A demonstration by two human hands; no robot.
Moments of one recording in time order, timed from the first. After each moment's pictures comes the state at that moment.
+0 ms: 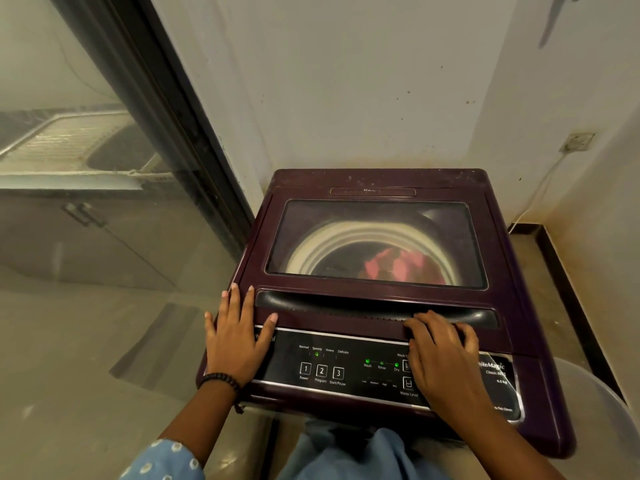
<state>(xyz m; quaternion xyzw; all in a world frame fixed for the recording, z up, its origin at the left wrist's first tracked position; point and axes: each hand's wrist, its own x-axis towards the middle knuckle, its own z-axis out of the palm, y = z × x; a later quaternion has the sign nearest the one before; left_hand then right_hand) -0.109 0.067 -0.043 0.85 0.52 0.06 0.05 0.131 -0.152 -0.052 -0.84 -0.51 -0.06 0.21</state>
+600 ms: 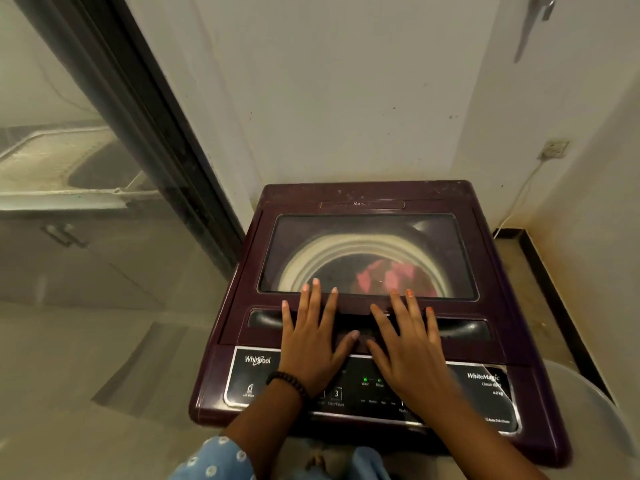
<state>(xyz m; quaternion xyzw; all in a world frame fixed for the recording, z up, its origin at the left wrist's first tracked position) -0.003 0.012 -0.037 0.94 0.34 0.07 0.04 0.131 -0.118 -0.041 -0.84 -0.52 -0.04 0.12</state>
